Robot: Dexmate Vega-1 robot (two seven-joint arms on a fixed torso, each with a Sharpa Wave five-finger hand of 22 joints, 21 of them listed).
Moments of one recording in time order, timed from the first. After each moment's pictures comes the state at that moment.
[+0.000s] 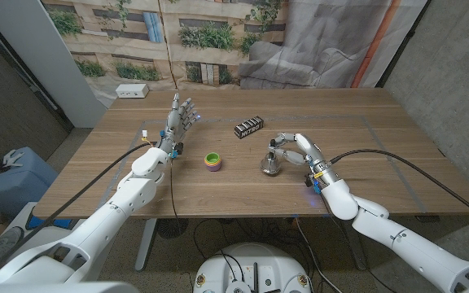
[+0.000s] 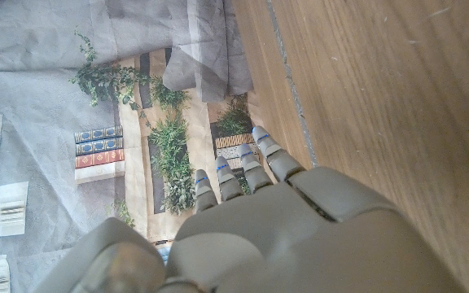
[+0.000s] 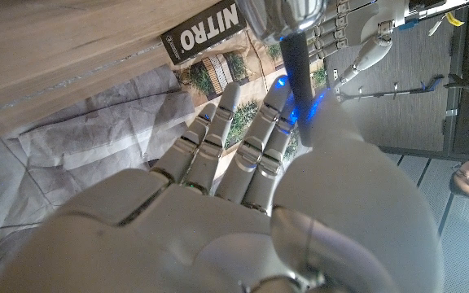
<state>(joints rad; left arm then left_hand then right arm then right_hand) 0.84 0.51 0.37 -1.30 -0.65 -0.29 -0.03 0.00 0.05 0.04 0.13 0.31 0.05 -0.21 0.21 0.23 0.12 -0.15 0.21 0.20 0.15 -0.04 0.19 0.19 0.26 0.02 0.20 0.18 -0.95 -0.61 -0.56 -1.35 -0.39 0.65 -0.55 0.95 0.03 0.35 -0.17 0.18 0.98 -0.15 0.57 0.19 1.18 -0.21 0.35 0.24 0.68 -0.06 0.54 0.29 0.52 -0.05 0.20 0.17</state>
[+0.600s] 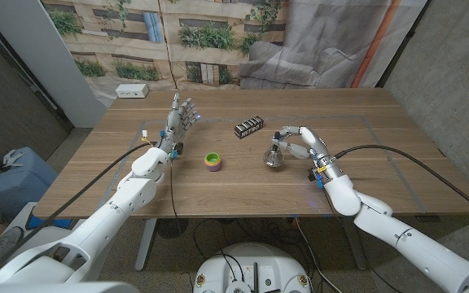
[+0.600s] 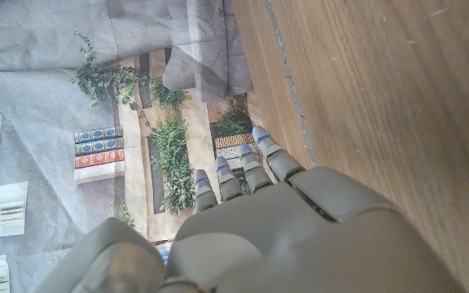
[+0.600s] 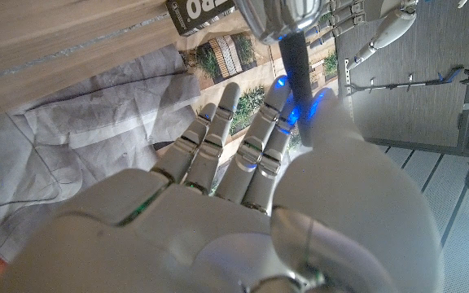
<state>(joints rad) 0.84 0.51 0.37 -1.30 -0.65 -0.29 -0.03 0.00 0.05 0.04 0.13 0.31 0.05 -0.21 0.21 0.23 0.12 -0.15 0.21 0.20 0.15 -0.04 0.19 0.19 0.26 0.02 0.20 0.18 -0.98 -0.63 -0.52 -1.43 -0.36 0.59 -0.54 0.95 0.03 0.34 -0.17 0.18 0.98 -0.15 0.57 0.19 1.18 -0.21 0.34 0.24 0.68 -0.06 0.53 0.29 0.52 -0.05 0.20 0.17</state>
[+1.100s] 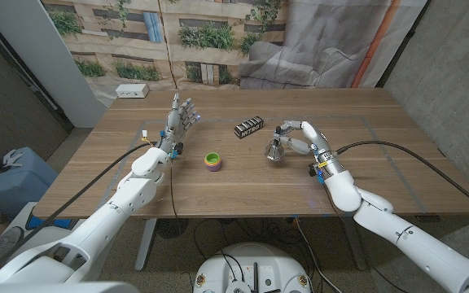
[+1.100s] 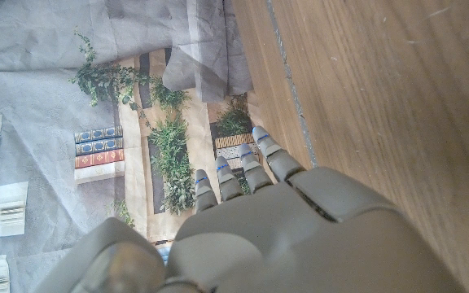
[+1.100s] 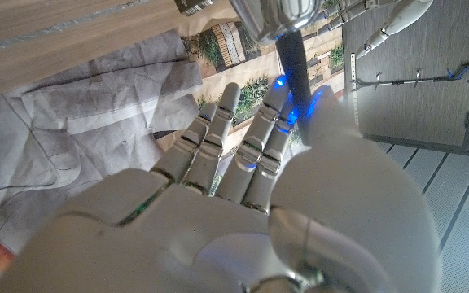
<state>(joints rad) 0.84 0.51 0.37 -1.30 -0.65 -0.29 -0.03 0.00 0.05 0.04 0.13 0.31 0.05 -0.21 0.21 0.23 0.12 -0.15 0.21 0.20 0.15 -0.04 0.19 0.19 0.26 0.02 0.20 0.18 -0.98 -0.63 -0.50 -1.48 -0.37 0.54 -0.55 0.98 0.04 0.34 -0.17 0.18 0.97 -0.16 0.56 0.19 1.17 -0.21 0.34 0.24 0.68 -0.06 0.53 0.29 0.52 -0.05 0.20 0.17</state>
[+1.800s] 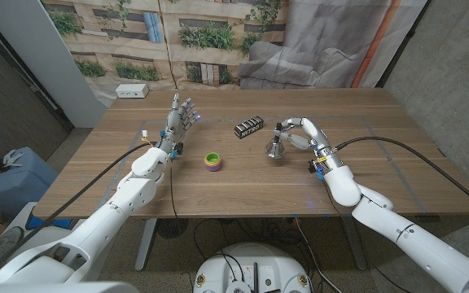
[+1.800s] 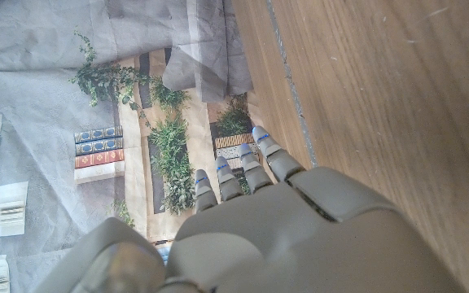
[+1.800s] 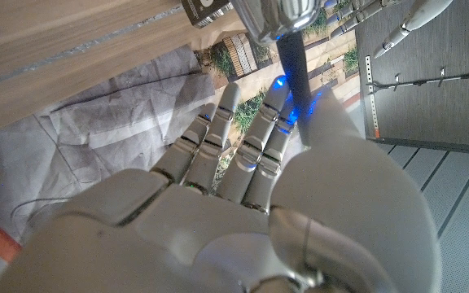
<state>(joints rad) 0.84 0.51 0.37 -1.30 -0.65 -0.29 -0.03 0.00 0.05 0.04 0.13 0.31 0.05 -0.21 0.21 0.23 0.12 -0.15 0.21 0.20 0.15 -0.04 0.19 0.19 0.26 0.02 0.20 0.18 -0.99 -0.64 -0.49 -1.55 -0.25 0.42 -0.44 0.98 0.04 0.34 -0.16 0.17 0.97 -0.16 0.56 0.19 1.17 -0.21 0.34 0.25 0.68 -0.06 0.52 0.29 0.52 -0.05 0.20 0.17</state>
